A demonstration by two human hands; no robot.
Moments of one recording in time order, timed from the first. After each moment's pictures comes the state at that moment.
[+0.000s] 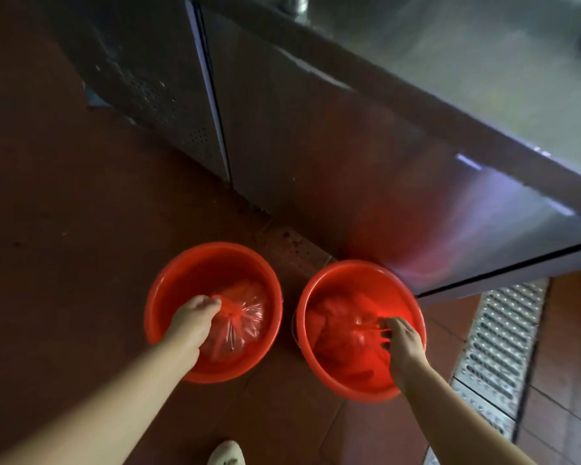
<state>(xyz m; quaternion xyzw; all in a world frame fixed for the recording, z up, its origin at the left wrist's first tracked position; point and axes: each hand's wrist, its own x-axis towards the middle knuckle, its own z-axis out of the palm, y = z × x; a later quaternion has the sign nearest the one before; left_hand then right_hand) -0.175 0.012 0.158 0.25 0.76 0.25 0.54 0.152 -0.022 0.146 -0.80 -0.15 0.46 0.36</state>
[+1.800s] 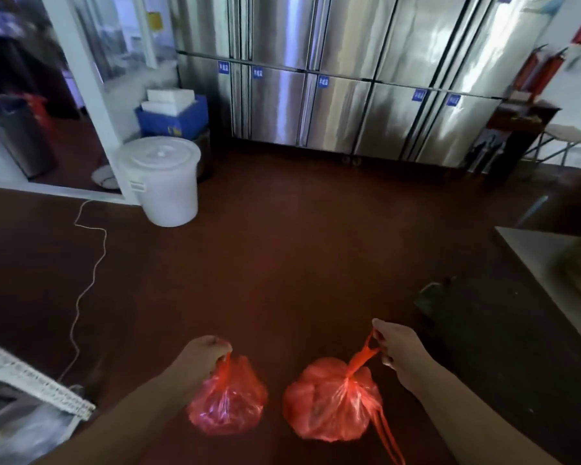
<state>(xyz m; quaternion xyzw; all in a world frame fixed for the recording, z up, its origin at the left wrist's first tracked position) -0.821 -0.236 0.566 -0.01 0.77 0.54 0.33 -0.665 0.051 0.603 -0.51 -0.60 0.61 0.07</state>
